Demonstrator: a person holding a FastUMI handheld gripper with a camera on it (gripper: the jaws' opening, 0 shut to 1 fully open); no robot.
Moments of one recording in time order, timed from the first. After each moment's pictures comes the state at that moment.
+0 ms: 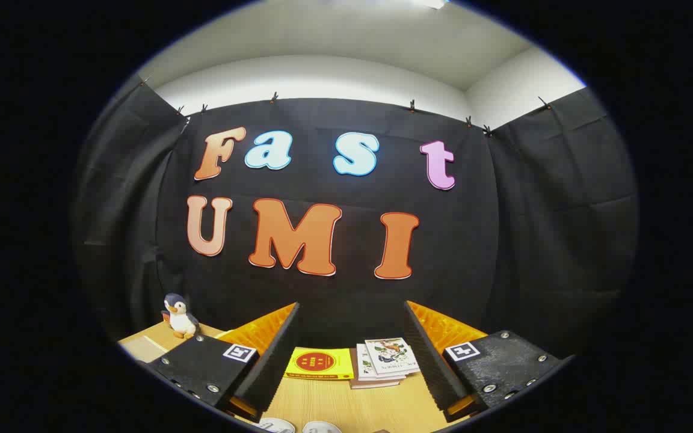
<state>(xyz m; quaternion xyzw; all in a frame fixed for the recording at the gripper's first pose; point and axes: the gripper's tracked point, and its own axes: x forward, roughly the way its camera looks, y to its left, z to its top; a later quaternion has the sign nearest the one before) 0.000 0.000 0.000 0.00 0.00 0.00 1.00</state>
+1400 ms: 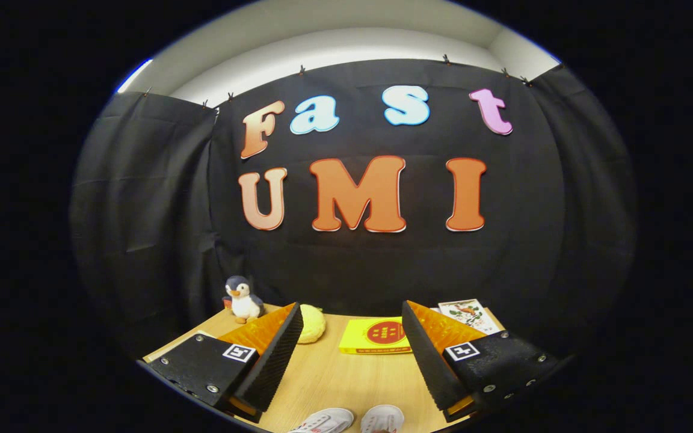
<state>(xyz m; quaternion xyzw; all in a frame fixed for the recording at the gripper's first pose) -0.001 0.118 -0.083 0.06 0.13 0.17 0.98</state>
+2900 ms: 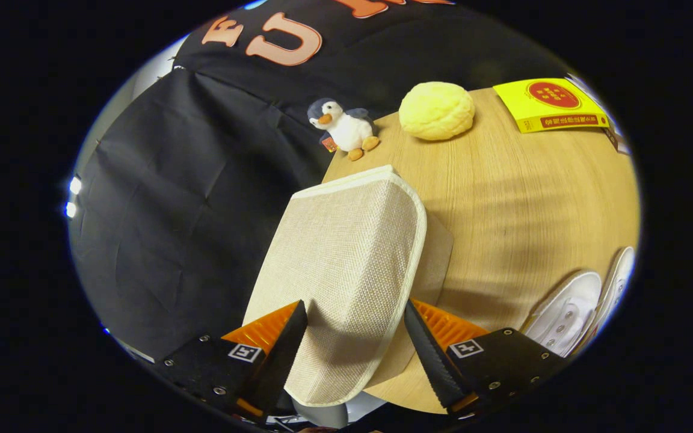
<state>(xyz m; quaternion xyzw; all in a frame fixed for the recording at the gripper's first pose) -0.158 0.347 -0.298 0.25 0.55 0.38 0.70</state>
